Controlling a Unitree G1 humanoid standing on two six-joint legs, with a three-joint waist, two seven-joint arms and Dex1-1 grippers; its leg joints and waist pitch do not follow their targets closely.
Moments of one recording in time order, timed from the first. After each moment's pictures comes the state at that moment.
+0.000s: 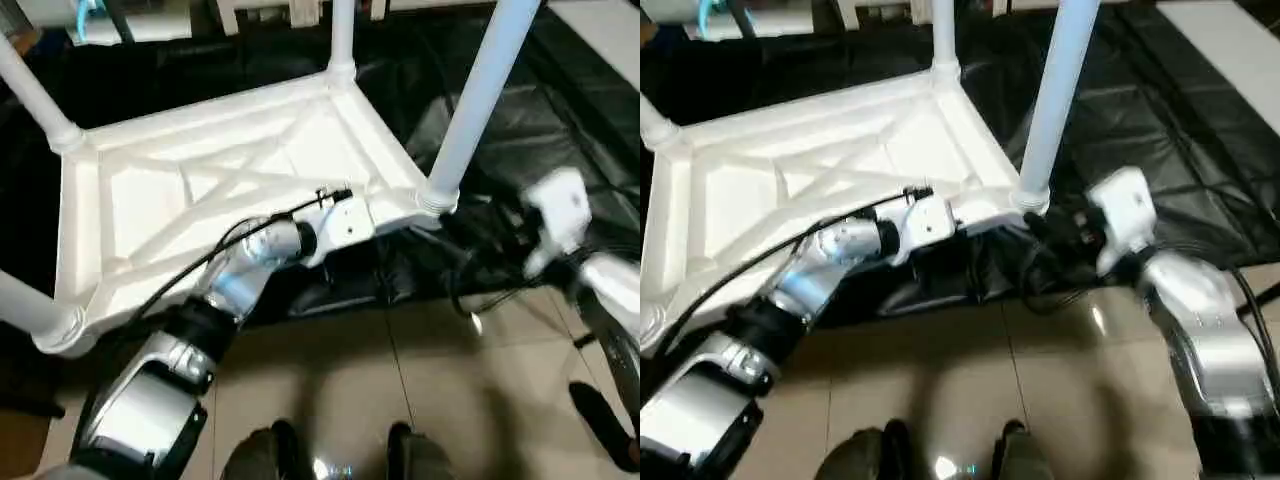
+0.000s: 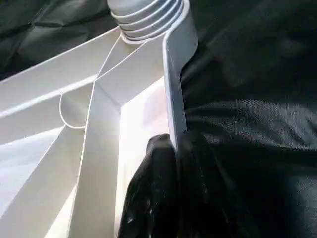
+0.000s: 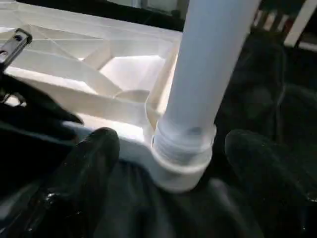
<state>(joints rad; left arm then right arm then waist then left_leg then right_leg) -0.78 0.17 -0.33 0.62 0.25 -0.07 -0.71 -0.20 -0.56 -0.09 -0.17 0.35 0.34 0.53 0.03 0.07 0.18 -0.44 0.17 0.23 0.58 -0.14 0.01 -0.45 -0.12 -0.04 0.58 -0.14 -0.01</state>
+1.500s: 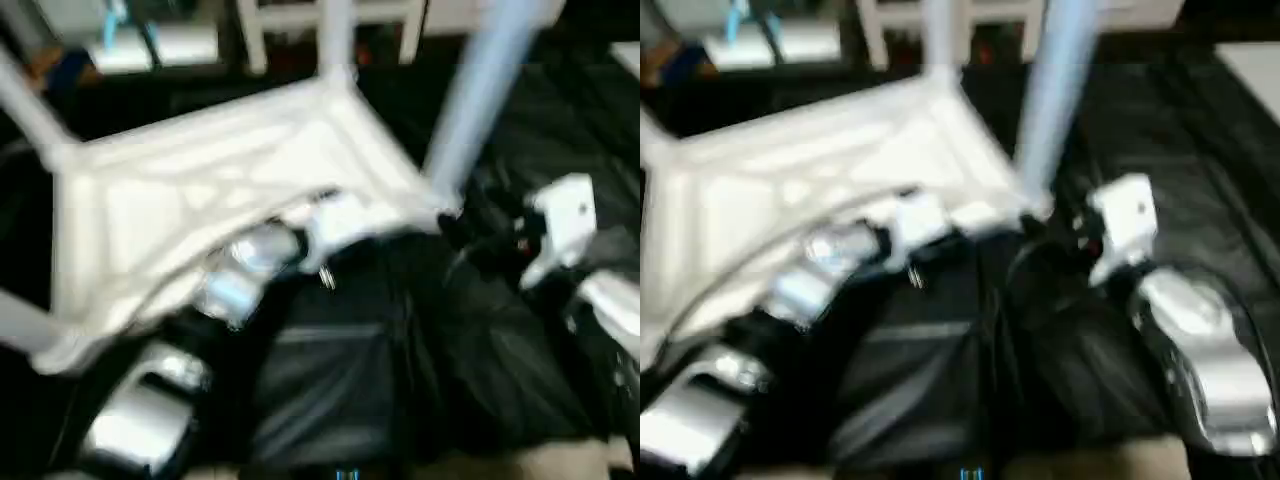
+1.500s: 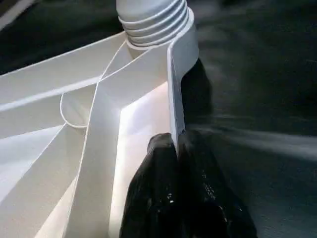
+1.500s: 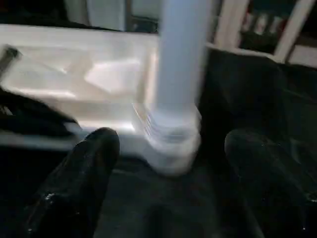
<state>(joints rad) -0.74 0.18 -0.26 0.59 0.17 -0.04 -0.74 -0.16 -0.51 -0.11 -0.33 0.35 0.47 0.42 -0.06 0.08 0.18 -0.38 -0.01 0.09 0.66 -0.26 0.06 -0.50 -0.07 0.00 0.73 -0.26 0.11</state>
